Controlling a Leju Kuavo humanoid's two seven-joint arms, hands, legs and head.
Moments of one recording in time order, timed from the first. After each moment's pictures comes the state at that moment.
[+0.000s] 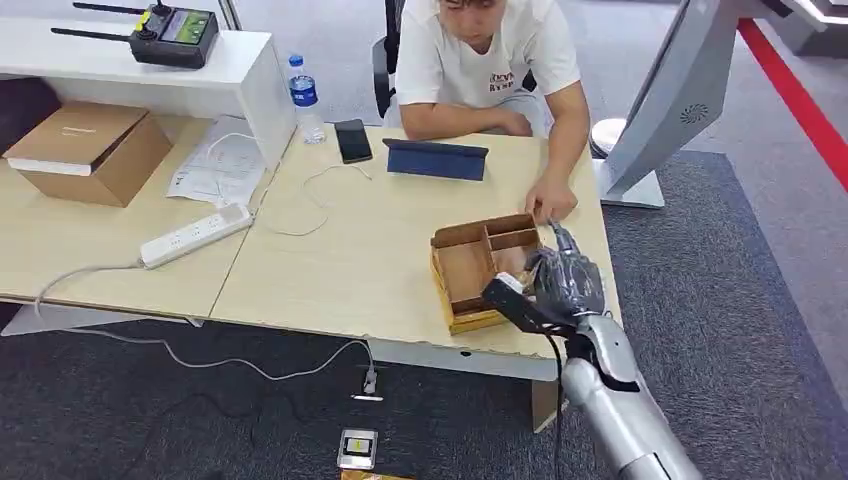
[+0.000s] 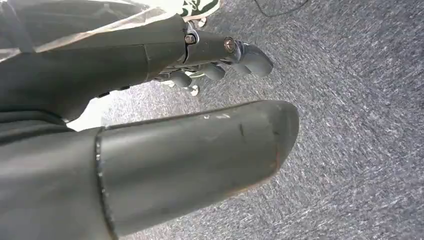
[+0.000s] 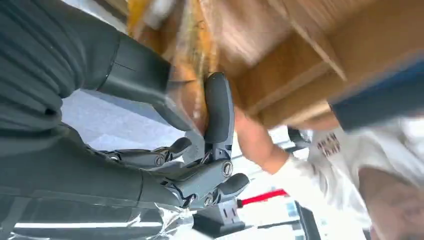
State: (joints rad) left arm -0.13 0.18 0.71 -0.18 -1.38 0.12 -0.09; right arm -0.55 -0.08 0.46 -0.83 0.94 -0.36 -0.19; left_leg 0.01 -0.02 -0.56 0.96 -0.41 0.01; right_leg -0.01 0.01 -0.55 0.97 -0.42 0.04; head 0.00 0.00
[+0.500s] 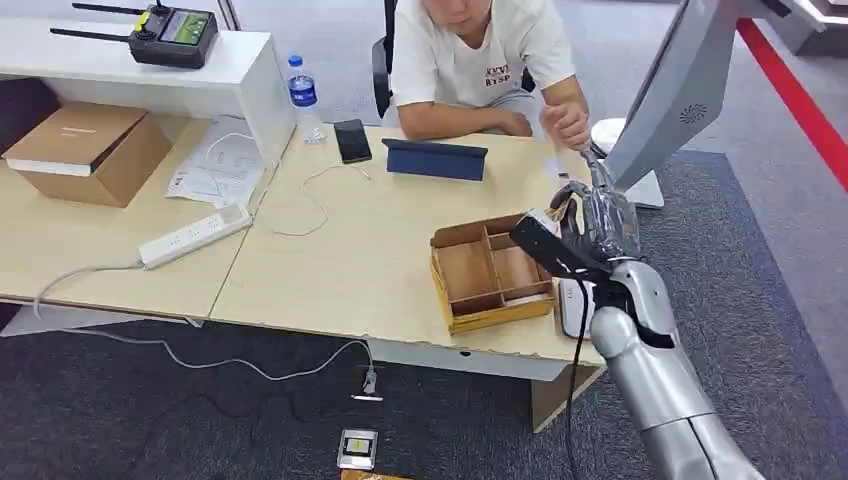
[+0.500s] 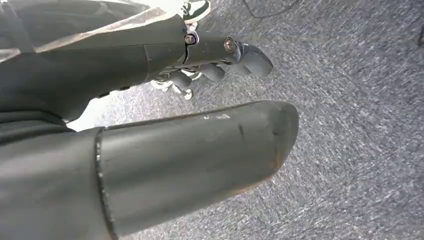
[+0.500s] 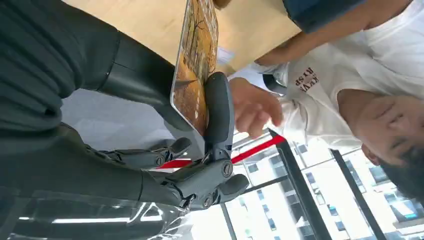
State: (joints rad) left arm -0.13 0.18 0.71 -0.18 -1.41 0.11 -0.13; right arm -0.67 -0.11 0.40 -0.94 0.90 -0.27 -0.20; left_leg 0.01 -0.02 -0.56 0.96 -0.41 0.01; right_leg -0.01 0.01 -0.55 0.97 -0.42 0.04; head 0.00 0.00
